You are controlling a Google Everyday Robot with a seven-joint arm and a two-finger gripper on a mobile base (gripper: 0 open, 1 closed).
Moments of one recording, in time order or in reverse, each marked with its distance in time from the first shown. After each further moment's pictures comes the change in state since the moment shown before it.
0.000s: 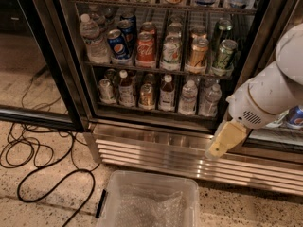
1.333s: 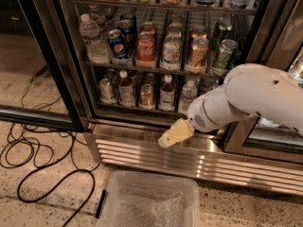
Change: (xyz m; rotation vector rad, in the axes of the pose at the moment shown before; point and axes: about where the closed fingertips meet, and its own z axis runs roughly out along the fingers) arm -0.075 -0.001 0.091 0.025 -0.212 0.232
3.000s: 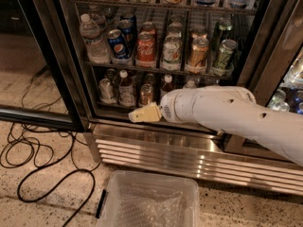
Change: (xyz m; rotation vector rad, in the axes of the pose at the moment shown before) arm -0.085 -0.001 0.049 0.100 -0.321 0.205
